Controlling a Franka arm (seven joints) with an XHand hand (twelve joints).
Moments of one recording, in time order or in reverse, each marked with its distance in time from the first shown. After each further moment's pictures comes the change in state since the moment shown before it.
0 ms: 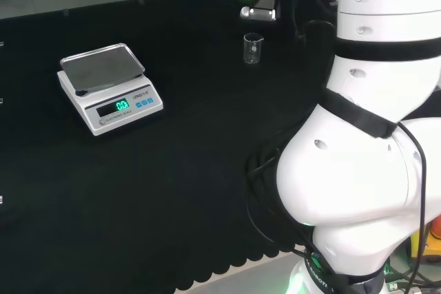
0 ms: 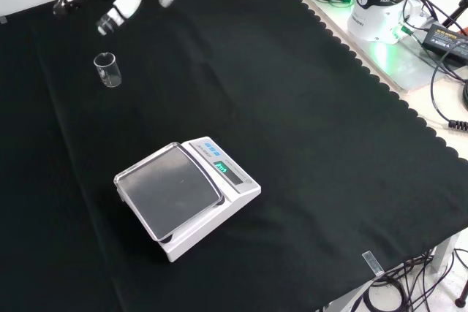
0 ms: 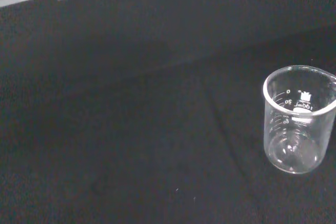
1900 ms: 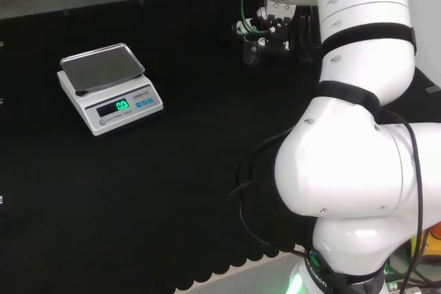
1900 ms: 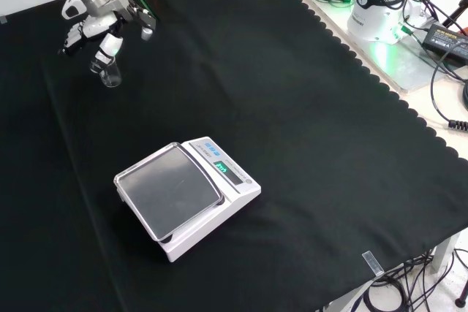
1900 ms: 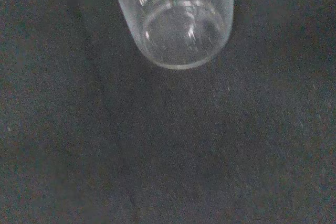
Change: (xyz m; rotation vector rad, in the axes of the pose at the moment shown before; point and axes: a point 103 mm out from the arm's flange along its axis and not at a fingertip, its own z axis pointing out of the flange) arm -0.088 0.056 0.118 0.242 -0.005 0.147
